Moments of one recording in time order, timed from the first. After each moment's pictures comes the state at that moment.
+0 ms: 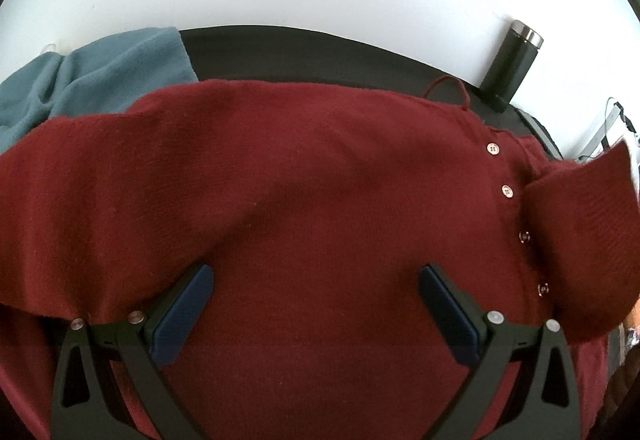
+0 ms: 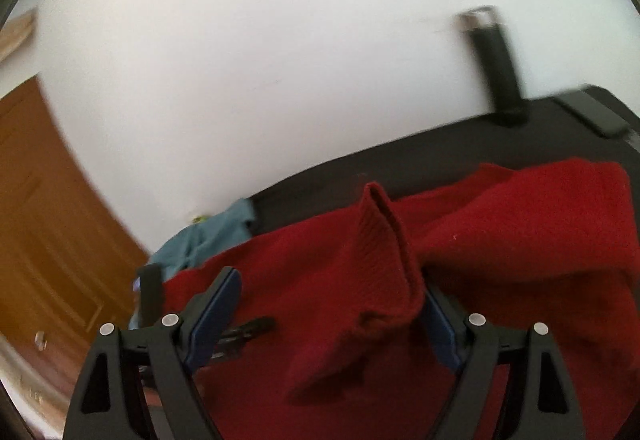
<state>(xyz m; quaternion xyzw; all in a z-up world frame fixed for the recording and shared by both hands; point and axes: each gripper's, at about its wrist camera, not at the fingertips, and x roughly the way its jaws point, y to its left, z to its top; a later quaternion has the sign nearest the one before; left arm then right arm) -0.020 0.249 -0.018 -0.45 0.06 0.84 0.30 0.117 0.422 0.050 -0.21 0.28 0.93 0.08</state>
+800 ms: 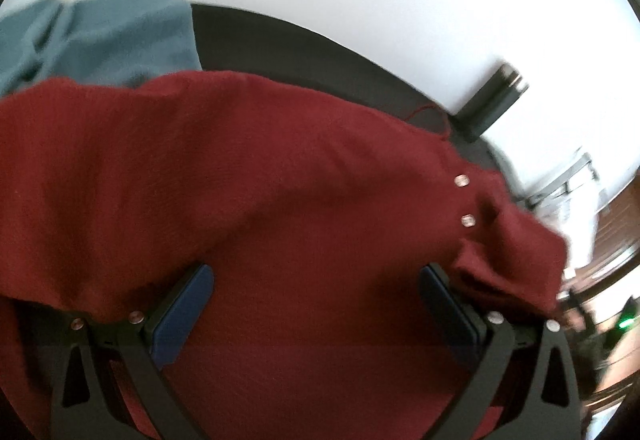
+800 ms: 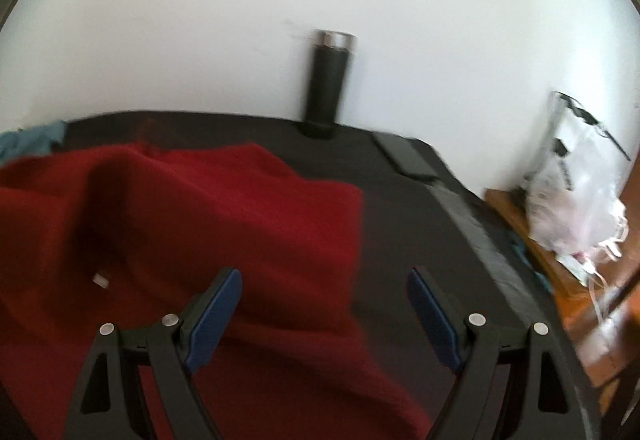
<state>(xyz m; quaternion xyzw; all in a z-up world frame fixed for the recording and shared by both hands) -0.039 0.220 -0.007 -0.50 -0.08 0.79 0.35 0.192 0.445 0.026 -0.33 0.04 0.84 0.42</state>
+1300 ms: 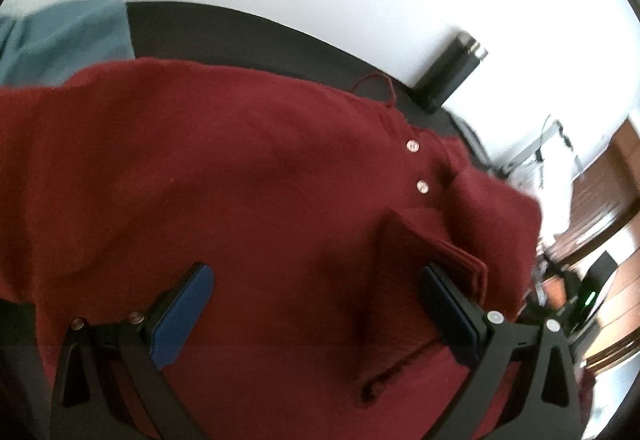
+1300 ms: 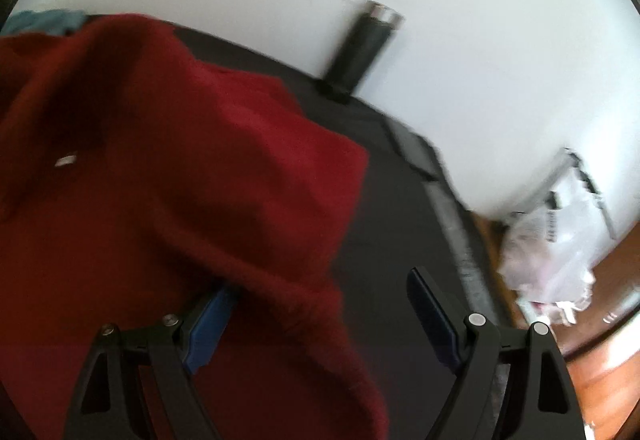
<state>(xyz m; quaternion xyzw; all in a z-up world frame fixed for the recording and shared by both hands) -0.014 0.254 -0.006 -0.49 -0.02 0.78 0.40 0.164 0.449 -0.006 -0.41 -0.07 0.81 0.42</state>
